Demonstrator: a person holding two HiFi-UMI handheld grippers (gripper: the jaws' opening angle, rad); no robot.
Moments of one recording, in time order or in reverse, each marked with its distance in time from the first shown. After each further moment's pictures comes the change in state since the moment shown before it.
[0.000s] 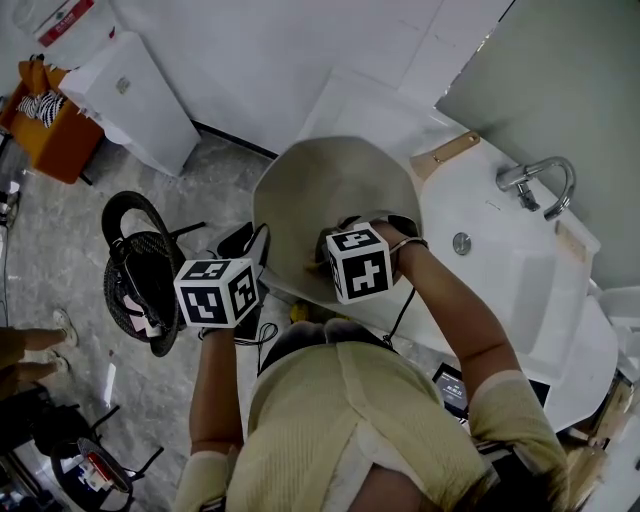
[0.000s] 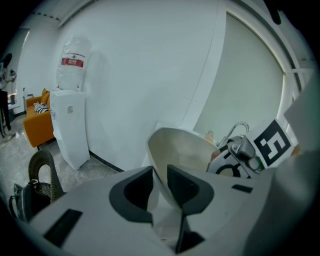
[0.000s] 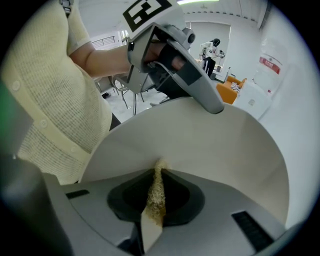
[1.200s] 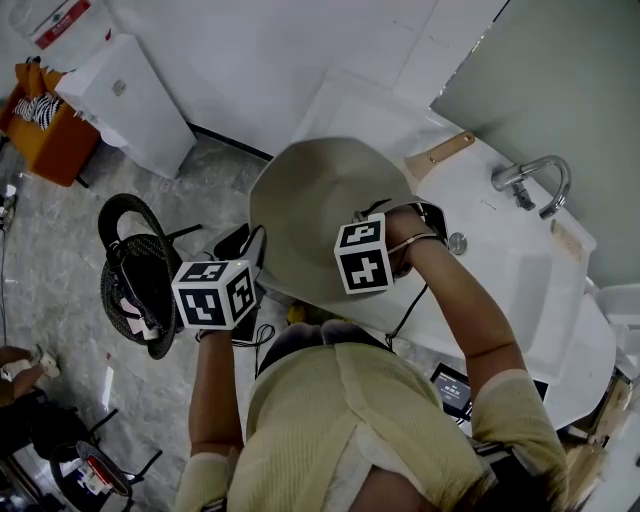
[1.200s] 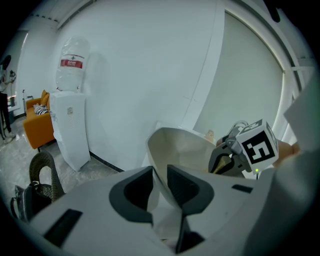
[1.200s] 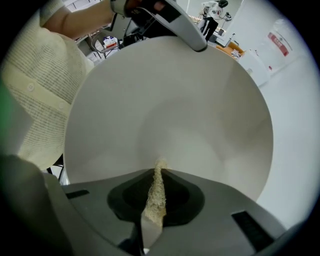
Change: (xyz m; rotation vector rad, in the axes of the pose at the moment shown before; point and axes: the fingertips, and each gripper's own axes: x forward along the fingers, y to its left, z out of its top) left arm 0.000 -0.001 0.000 0.012 0.001 0.006; right arm -0.026 -0.014 -0.100 0.051 0.474 -0.077
